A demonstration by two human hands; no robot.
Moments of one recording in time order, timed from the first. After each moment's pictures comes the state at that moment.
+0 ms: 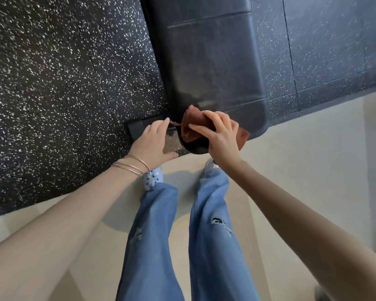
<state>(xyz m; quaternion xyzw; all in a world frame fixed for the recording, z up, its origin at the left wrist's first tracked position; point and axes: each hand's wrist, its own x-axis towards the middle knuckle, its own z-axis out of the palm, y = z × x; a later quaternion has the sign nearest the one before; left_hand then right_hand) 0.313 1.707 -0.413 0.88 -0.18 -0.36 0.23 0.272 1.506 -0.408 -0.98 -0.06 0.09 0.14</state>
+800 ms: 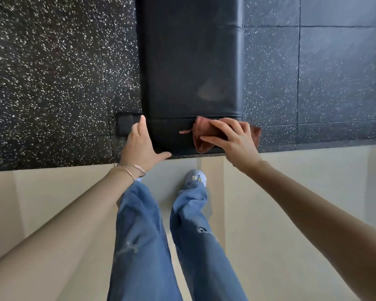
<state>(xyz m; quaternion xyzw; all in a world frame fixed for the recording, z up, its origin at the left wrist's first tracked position) 0.268 1.608 -0.414 0.92 0.11 -0.27 0.25 0.288 1.350 -0.405 -0.94 -0.31 0.10 0.08</state>
